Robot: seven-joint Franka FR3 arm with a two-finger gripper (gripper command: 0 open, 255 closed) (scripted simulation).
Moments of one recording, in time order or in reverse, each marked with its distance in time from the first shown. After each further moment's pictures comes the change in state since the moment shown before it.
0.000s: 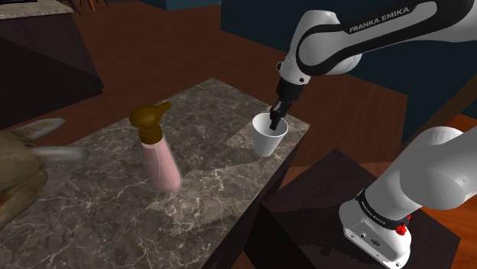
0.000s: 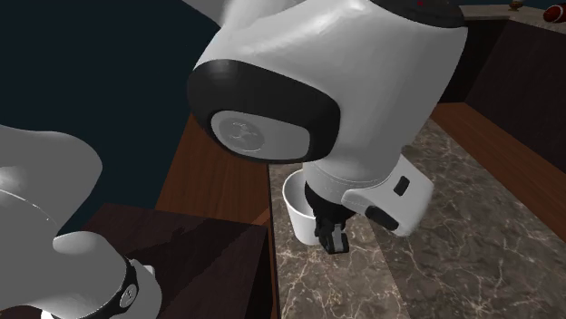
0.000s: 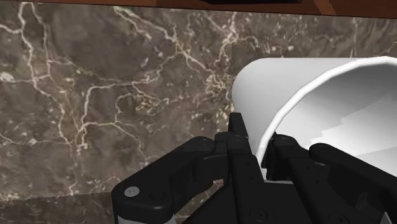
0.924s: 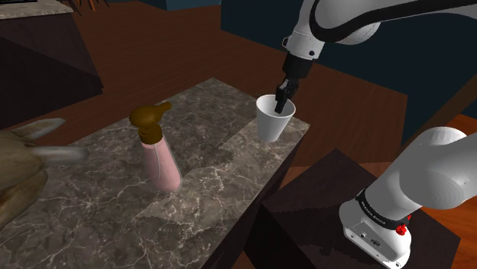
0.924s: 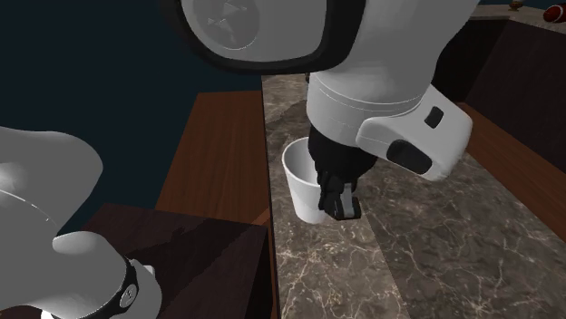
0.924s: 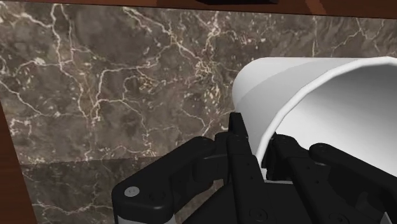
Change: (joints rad) arm -0.012 -0.091 -0.010 0.121 -0.034 -0.209 0.047
